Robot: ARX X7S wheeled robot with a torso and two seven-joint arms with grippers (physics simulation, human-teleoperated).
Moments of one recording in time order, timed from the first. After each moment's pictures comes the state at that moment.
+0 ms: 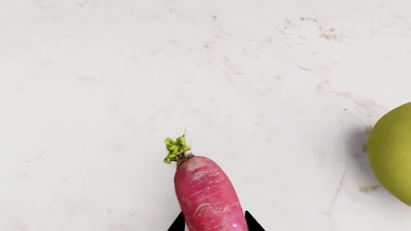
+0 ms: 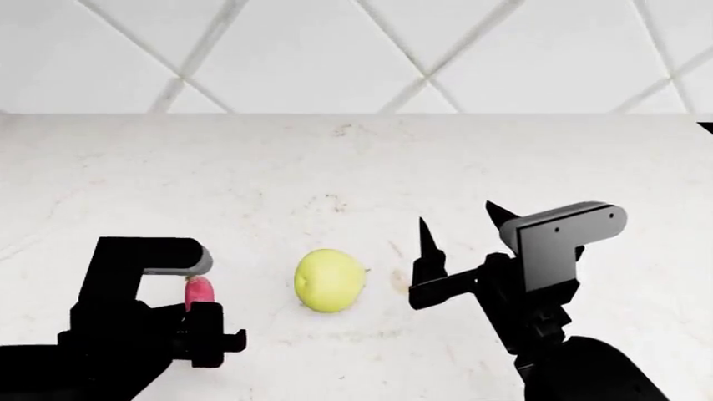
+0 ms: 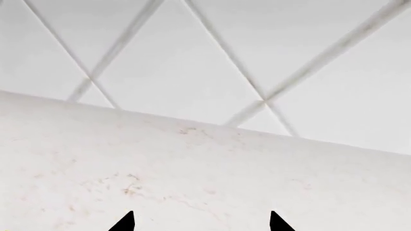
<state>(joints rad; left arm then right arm) -0.51 -0.77 0.14 0.51 -1.95 -1.11 -1.25 0.33 0.26 -0.08 -0.69 0.36 0.94 0.04</state>
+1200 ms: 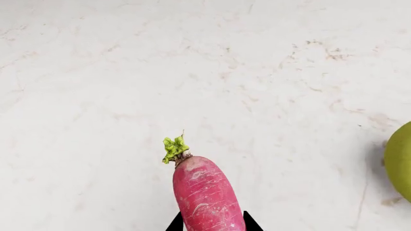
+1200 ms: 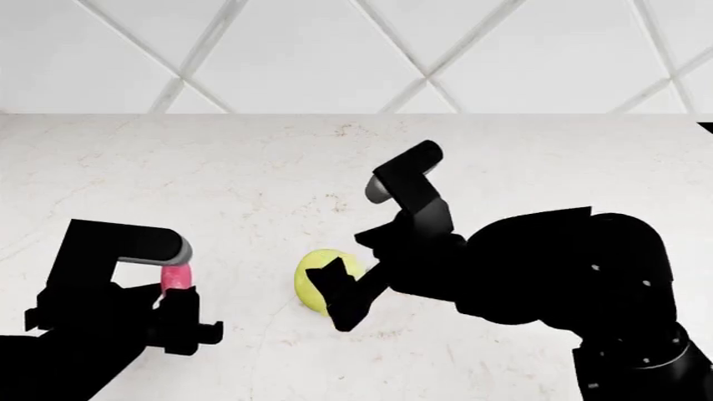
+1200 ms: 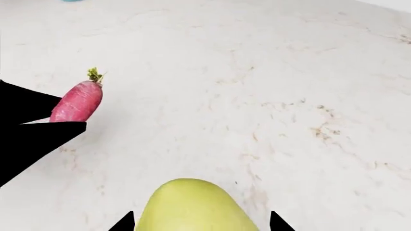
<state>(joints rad) -0.56 -0.87 0.12 0.54 -1.89 -1.15 -1.14 1.00 0.31 -0.38 -0.19 1.22 1.44 0.16</state>
